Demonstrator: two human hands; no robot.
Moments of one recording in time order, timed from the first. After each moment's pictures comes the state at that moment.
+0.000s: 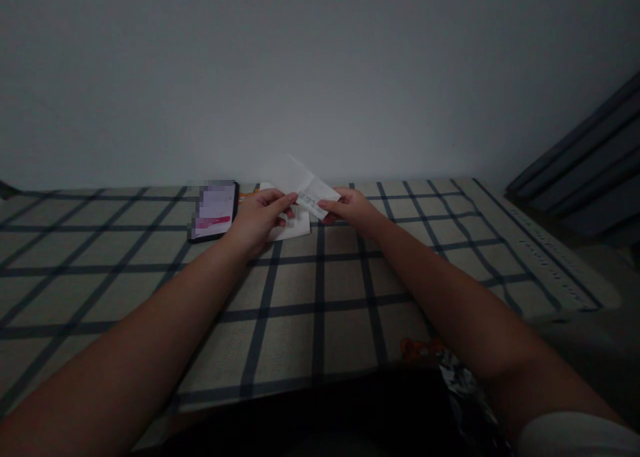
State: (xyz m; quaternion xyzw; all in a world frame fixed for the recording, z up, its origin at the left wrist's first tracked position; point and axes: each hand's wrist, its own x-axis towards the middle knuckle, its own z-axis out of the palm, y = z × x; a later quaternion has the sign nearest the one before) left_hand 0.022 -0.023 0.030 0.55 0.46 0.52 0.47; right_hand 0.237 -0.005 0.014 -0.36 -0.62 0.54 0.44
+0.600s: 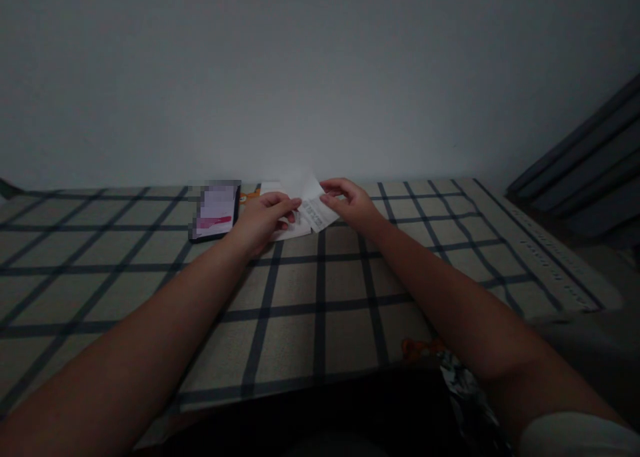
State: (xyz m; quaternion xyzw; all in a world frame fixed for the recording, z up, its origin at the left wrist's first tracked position) left_hand 0.019 -0.022 0.027 0.53 0.45 0.49 0.53; right_hand 0.236 0.001 0.008 -0.36 -0.71 0.33 0.51
